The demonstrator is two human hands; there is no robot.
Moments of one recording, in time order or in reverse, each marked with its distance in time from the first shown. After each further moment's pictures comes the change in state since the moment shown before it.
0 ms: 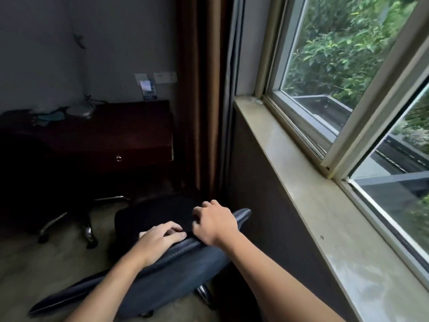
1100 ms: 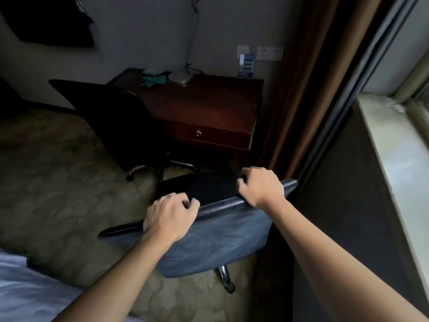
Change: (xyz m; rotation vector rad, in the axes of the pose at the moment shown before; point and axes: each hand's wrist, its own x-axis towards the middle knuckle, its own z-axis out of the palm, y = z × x) left_hand 0.040 -0.064 -0.061 0.356 0.689 -0.356; right_hand 0.173 -0.029 -0.002 0.052 0.034 -0.195
